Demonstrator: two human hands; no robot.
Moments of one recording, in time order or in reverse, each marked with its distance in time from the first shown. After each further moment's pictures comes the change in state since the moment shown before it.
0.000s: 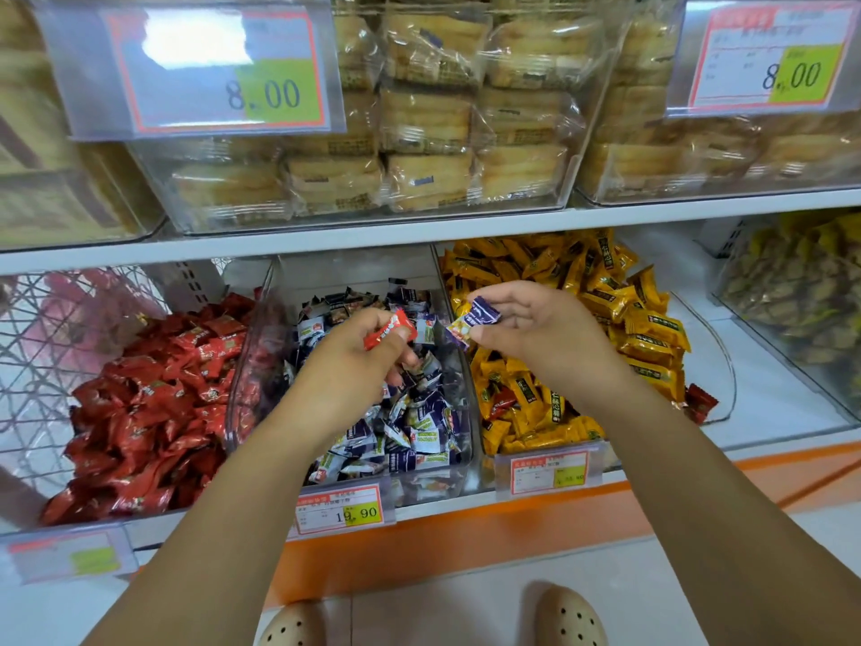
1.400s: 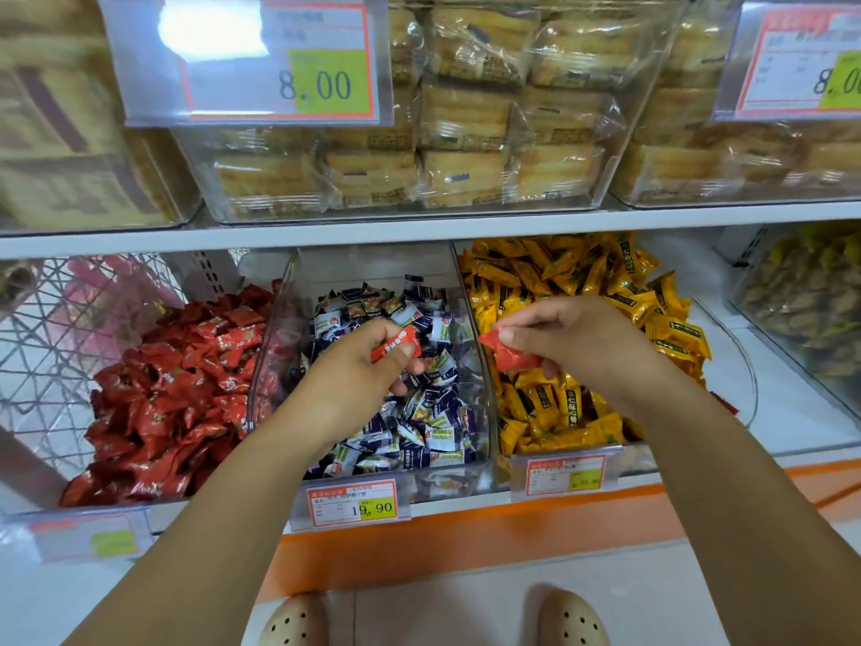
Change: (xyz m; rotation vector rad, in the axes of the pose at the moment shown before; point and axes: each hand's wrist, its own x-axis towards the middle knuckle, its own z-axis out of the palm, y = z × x) left_hand -0.007 -0.011 -0.015 0.100 -0.081 -0.045; right_hand -0.005 -0.009 -0.011 -0.123 -0.055 0.095
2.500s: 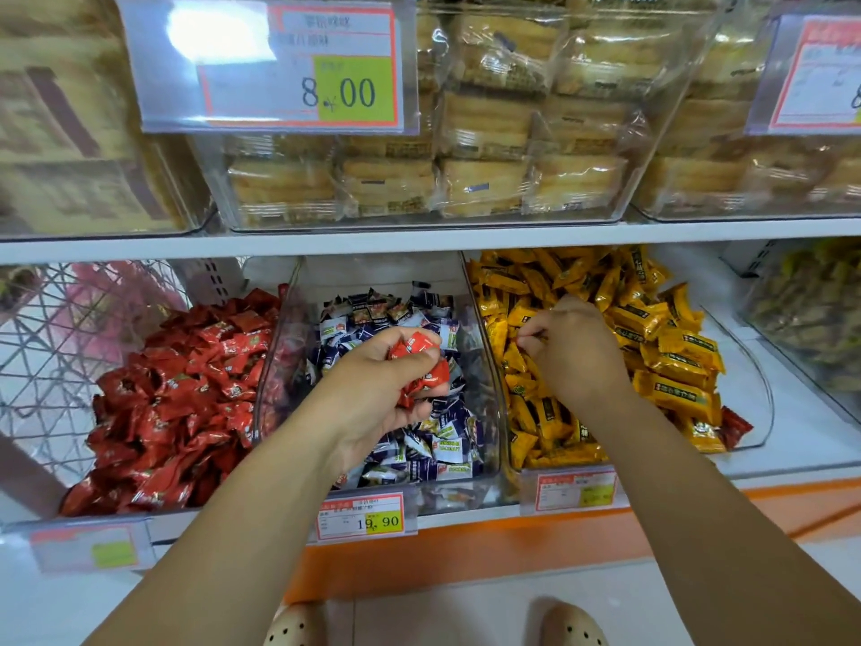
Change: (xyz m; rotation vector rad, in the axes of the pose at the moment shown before) left_hand 0.000 0.011 0.008 -0.678 -0.070 -0.241; right_hand 0.049 0.050 0.022 -0.725 0.362 -0.095
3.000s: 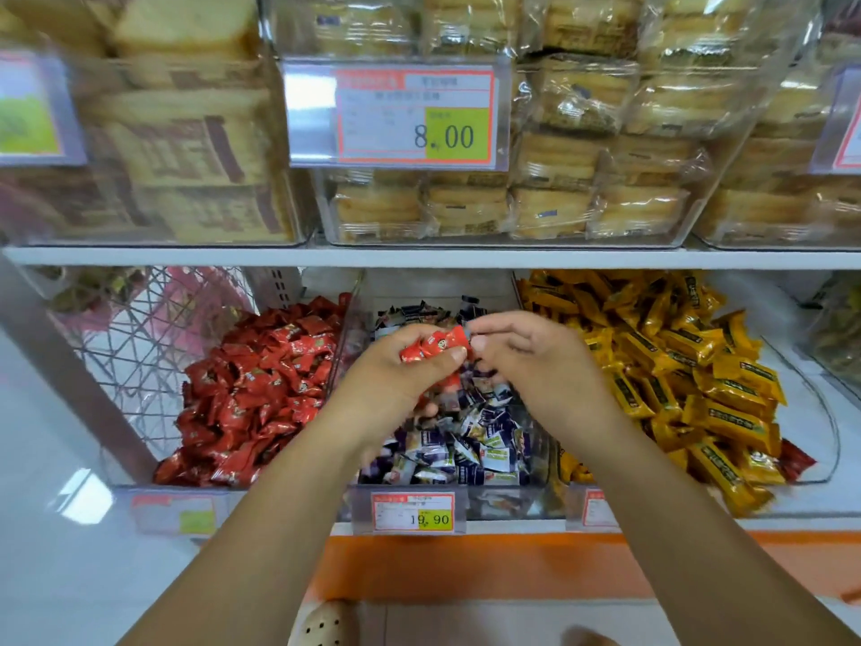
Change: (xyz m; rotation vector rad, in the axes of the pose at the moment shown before) left_hand -0.021 0.011 -0.026 0.229 0.093 0.189; right_hand -0.038 -0.094 -0.029 0.853 -0.245 0.000
